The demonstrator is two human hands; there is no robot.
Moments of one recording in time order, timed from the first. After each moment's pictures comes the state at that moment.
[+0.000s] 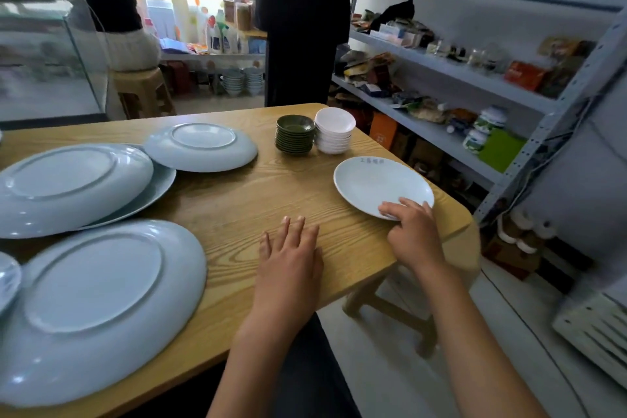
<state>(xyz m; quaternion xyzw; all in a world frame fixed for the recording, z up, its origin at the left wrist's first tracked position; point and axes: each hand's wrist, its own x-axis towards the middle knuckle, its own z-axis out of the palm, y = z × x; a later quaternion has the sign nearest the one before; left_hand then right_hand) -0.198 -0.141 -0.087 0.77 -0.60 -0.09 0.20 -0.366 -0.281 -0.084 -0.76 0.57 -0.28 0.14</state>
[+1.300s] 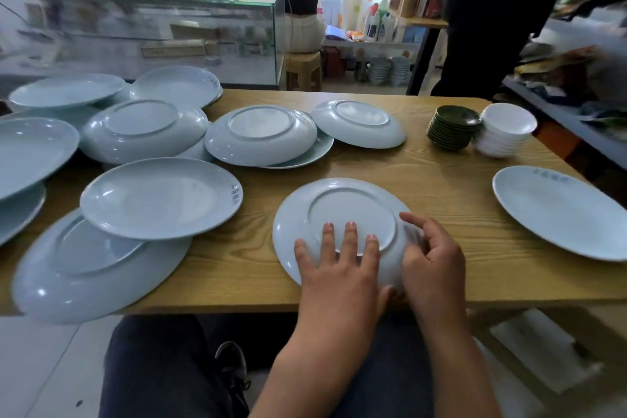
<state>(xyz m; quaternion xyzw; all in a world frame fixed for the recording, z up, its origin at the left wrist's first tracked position) -0.167 -0.033 -0.076 0.87 -0.49 -0.03 0.06 -0.232 -0.139 -0.091 -0.71 0.42 -0.38 0.43</state>
